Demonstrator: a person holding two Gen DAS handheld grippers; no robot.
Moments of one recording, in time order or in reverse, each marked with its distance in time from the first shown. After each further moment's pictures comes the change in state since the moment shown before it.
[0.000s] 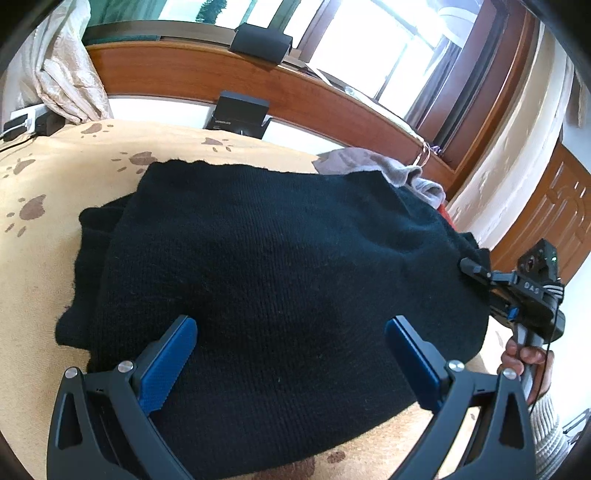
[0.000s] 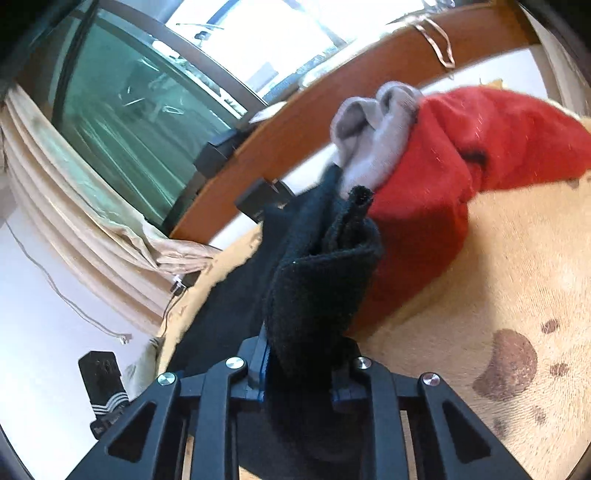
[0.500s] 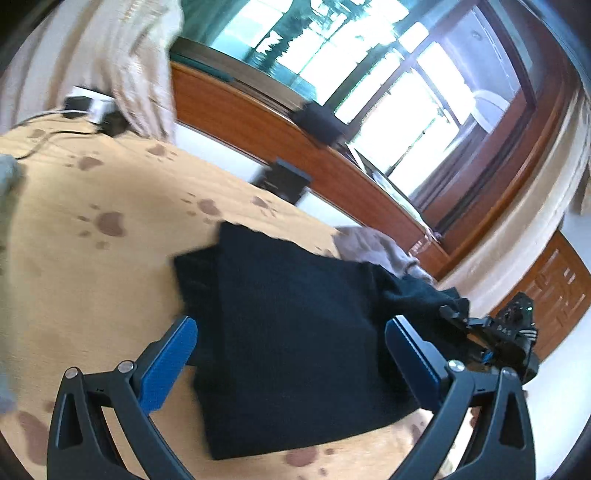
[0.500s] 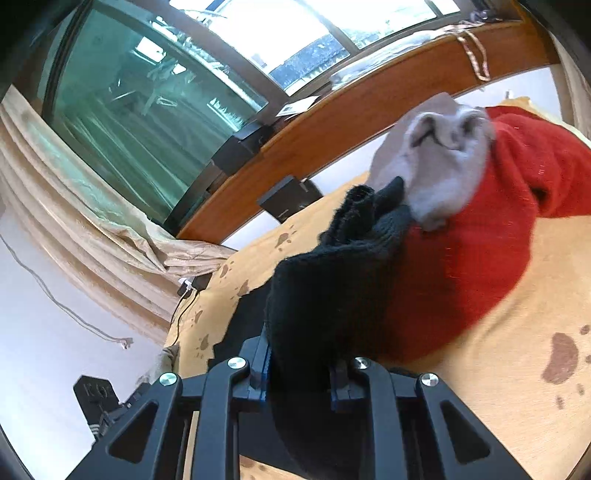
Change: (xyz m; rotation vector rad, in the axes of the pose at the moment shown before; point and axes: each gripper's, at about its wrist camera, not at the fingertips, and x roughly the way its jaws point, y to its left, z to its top) left arm -0.092 0.072 0.028 -0.241 -0.185 -0.039; right arm 0.032 0.090 0.027 0.032 0.057 -0.044
